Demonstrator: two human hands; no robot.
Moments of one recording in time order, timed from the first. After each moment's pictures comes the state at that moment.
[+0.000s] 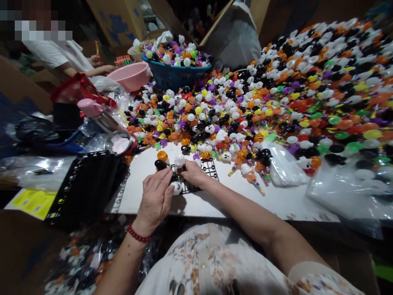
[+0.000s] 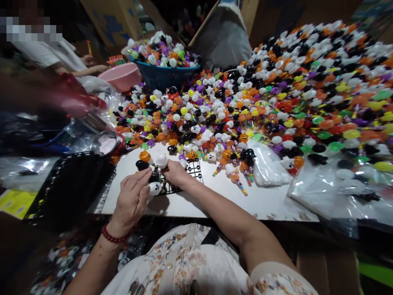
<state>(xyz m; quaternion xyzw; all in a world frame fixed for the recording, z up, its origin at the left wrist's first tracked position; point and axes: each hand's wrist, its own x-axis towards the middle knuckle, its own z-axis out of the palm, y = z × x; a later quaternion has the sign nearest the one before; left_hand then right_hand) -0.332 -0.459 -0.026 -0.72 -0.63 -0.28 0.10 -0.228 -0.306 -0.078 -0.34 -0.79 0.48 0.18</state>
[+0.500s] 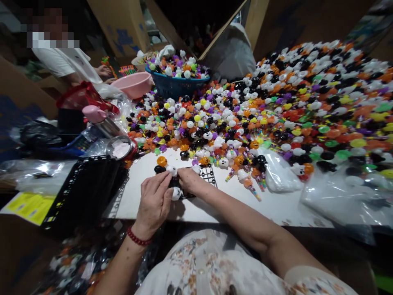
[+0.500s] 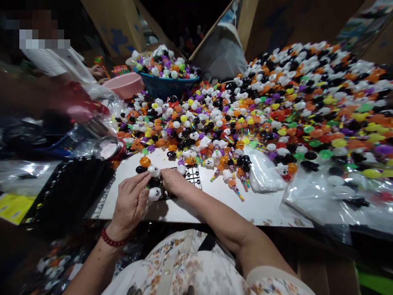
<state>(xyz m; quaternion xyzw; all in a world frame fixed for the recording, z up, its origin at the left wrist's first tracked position) -0.328 -0.456 -0.018 -0.70 -0.64 -0.30 0.12 -0.225 -0.311 -0.071 -0.25 -0.91 0.32 0.09</state>
